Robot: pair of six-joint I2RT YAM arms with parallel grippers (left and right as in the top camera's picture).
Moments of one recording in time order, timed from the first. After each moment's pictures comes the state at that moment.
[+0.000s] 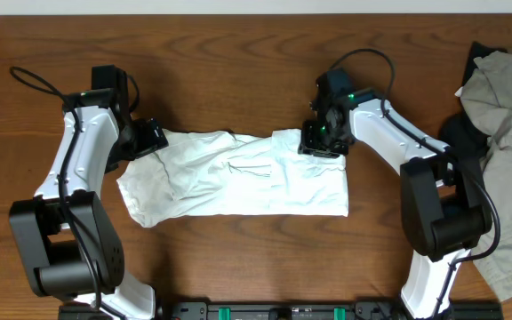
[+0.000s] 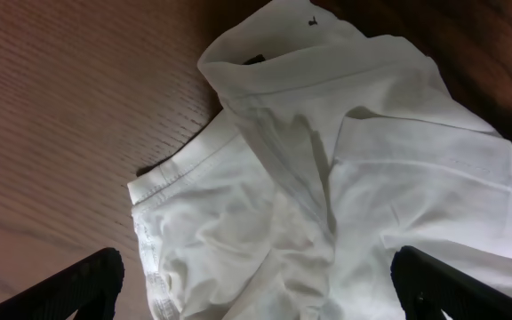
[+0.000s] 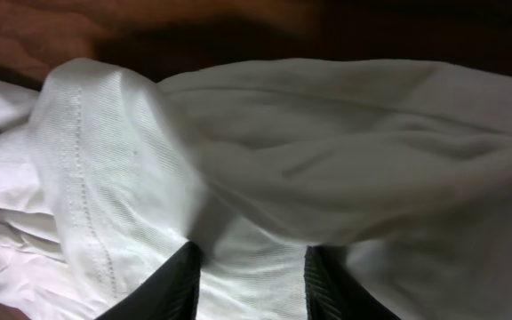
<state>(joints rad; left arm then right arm) 0.12 1.77 1.30 -0.99 -0.04 -0.35 0.34 2.02 1.38 -0.77 -0.31 0.44</state>
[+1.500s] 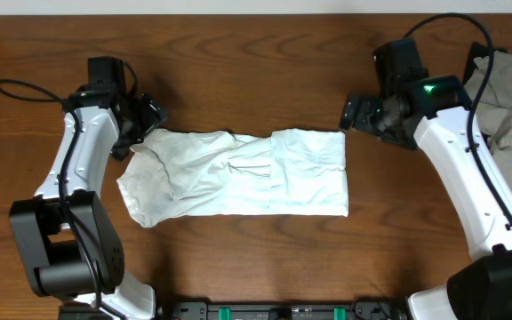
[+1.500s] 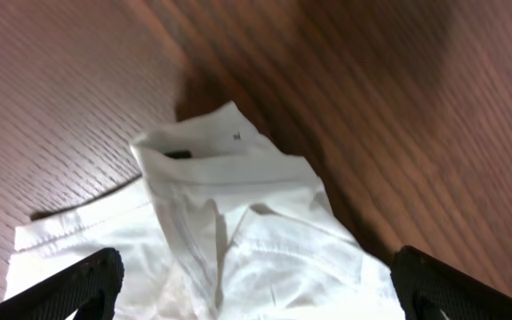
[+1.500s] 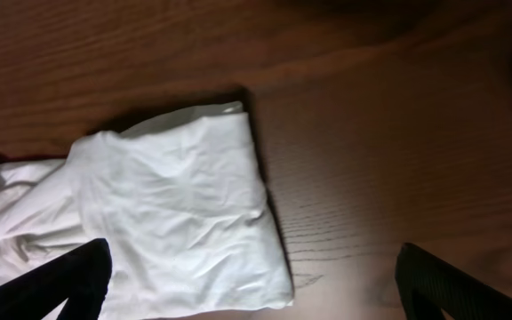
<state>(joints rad) 0.12 1.77 1.30 -0.79 0.04 -0.66 0.22 1.64 1.49 -1.11 0.03 0.55</state>
